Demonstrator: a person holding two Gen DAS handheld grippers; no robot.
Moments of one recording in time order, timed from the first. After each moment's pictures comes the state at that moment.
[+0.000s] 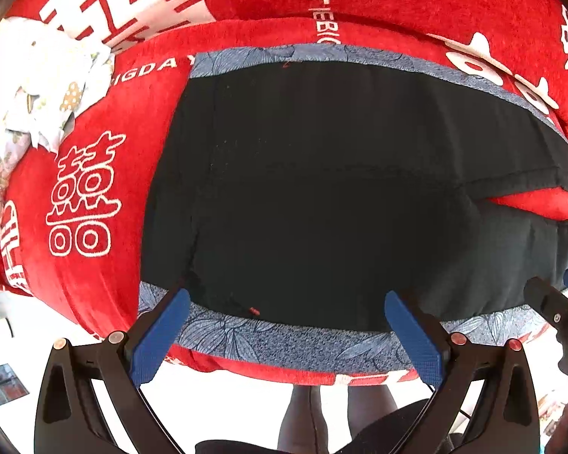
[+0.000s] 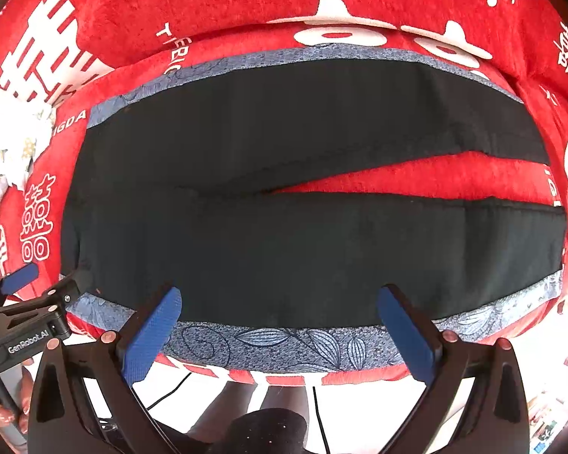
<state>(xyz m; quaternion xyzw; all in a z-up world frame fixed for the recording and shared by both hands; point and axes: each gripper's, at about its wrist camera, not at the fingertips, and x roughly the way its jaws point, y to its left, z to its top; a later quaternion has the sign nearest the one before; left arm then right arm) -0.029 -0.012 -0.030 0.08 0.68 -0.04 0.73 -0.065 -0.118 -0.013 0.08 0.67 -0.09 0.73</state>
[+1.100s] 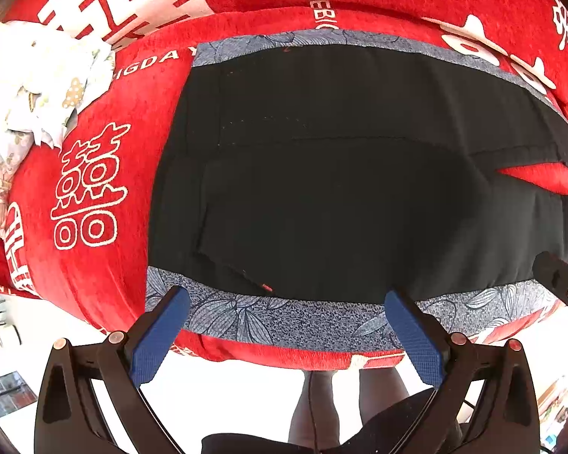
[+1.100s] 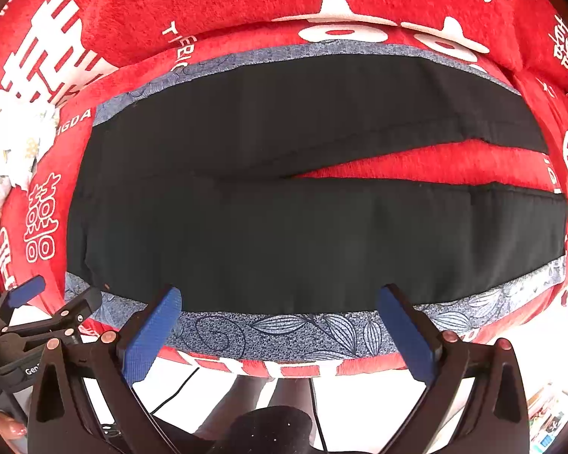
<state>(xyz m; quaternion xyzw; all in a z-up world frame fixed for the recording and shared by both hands) -0.045 -0.011 -0.032 0.10 0.68 -0.05 0.72 -0.077 -0.110 -0.013 0.10 0.67 -0.09 0.73</state>
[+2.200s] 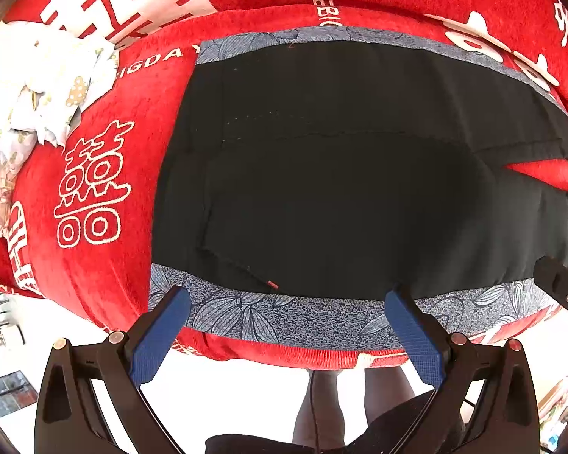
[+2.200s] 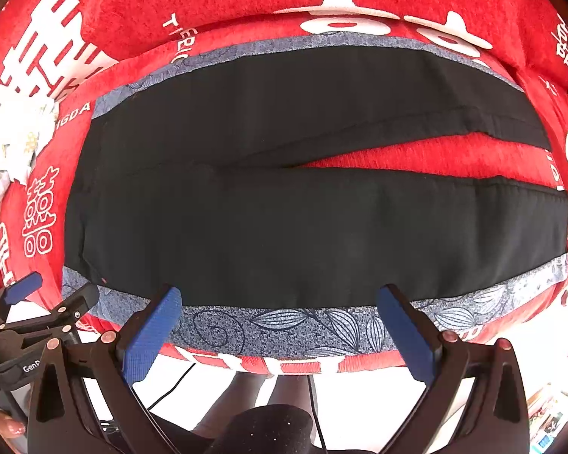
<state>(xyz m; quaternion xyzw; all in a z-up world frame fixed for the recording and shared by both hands) -0.049 -0.007 -0.036 0.11 0.68 -0.04 0.73 -0.080 -0.107 -0.020 0.10 0.67 -0.08 0.73</state>
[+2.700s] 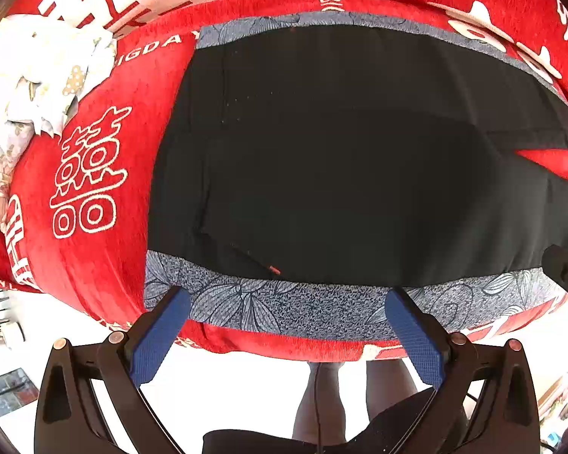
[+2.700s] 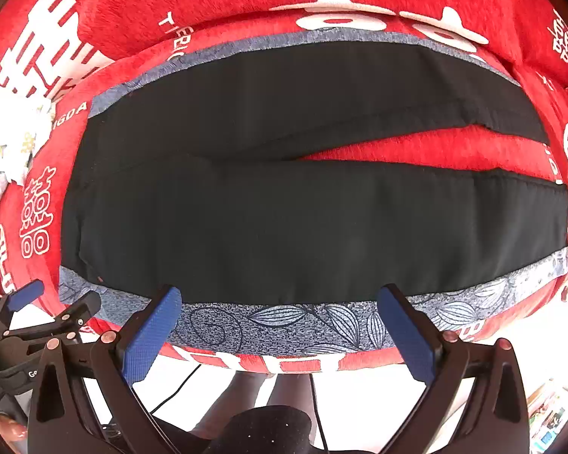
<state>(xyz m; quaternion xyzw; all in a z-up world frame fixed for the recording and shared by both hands) -0.056 -0.001 -0.048 0.11 0.69 -0.04 0.72 -0.083 -0.107 -0.024 0.10 0.67 -0.09 0.73</state>
